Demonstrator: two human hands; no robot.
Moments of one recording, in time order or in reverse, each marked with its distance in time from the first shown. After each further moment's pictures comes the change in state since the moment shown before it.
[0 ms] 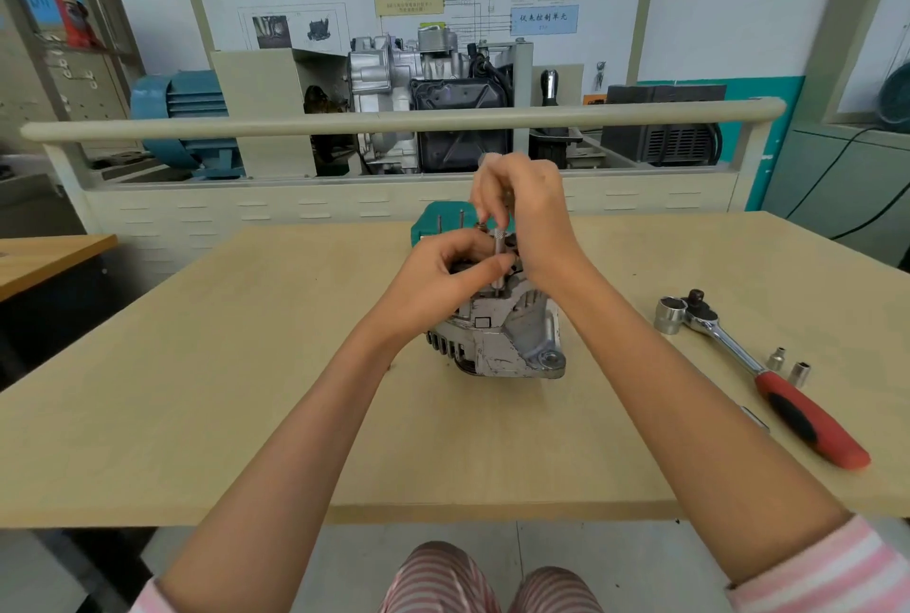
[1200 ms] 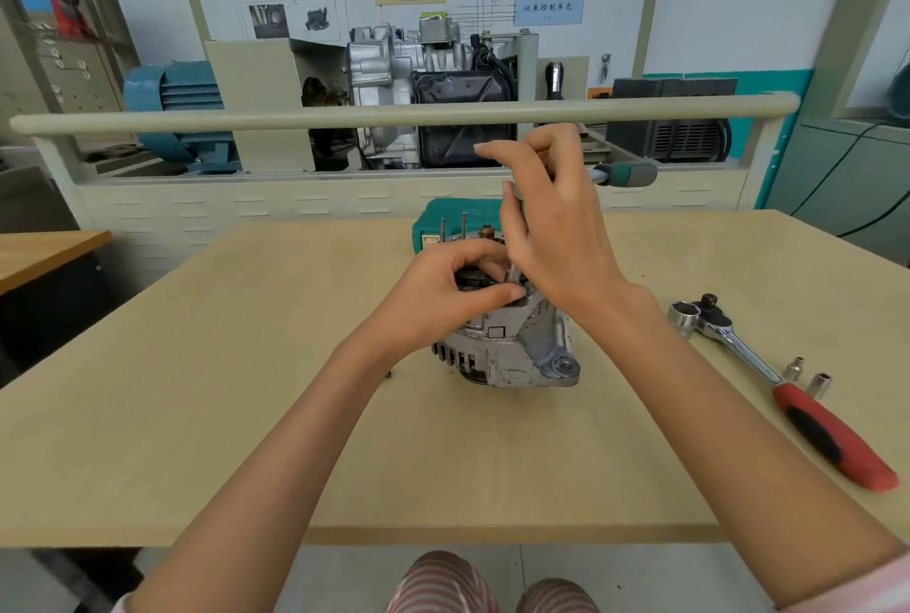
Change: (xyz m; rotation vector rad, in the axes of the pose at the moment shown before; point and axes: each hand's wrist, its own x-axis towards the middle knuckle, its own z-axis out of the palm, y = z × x) left_hand 0.002 -0.001 -0.006 0.143 -0.081 0.014; right_hand -0.003 0.008 -0.017 -1.038 0.085 -0.546
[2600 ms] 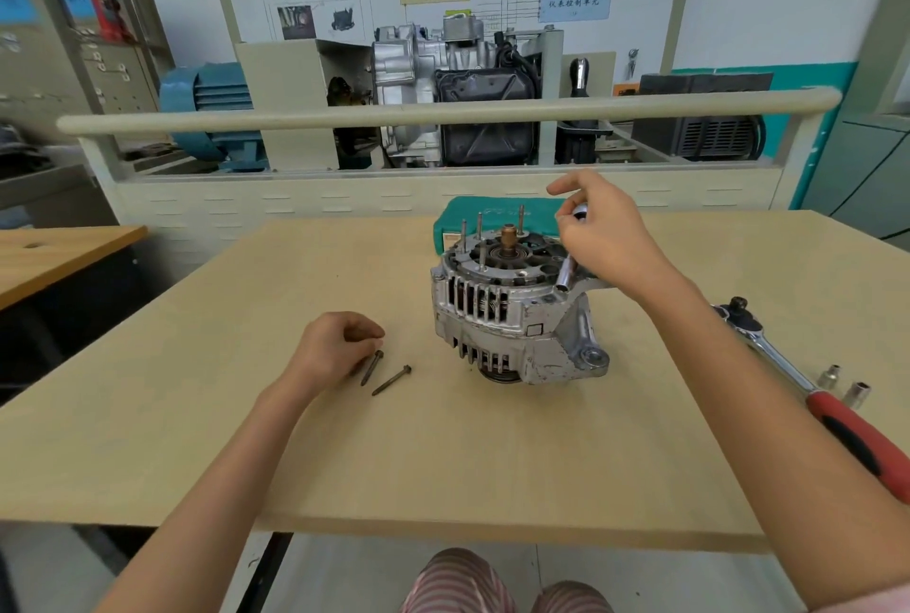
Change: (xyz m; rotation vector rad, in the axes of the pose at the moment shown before) left_hand -0.059 -0.125 -0.059 0.289 0.205 -0.639; right_hand -0.012 0.054 0.021 0.309 -0.348 0.730
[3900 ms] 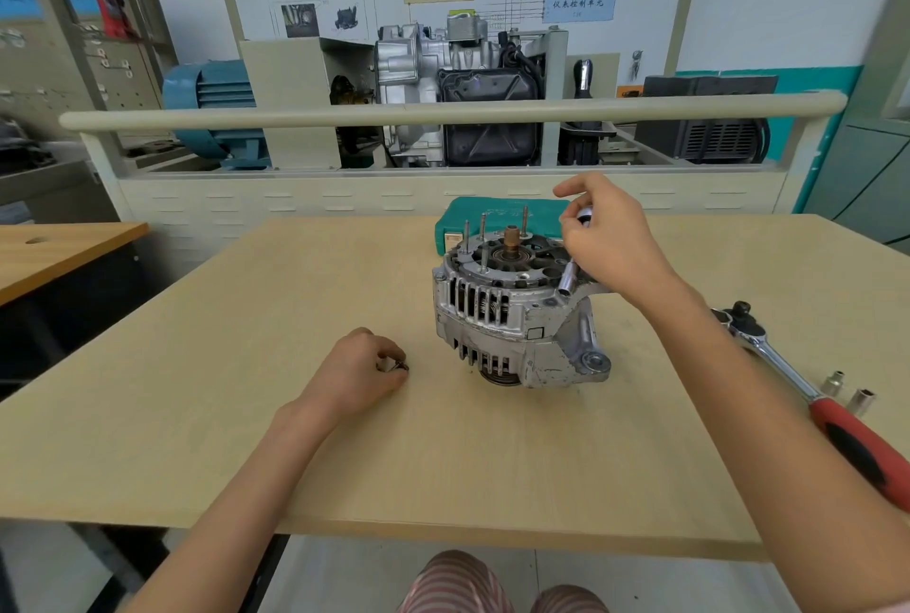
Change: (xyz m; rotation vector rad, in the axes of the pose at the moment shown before) left_hand -0.018 0.007 0.020 0.372 -0.068 0.161; right_hand -0.003 -0.001 -0.001 -0.022 0.035 -0.023
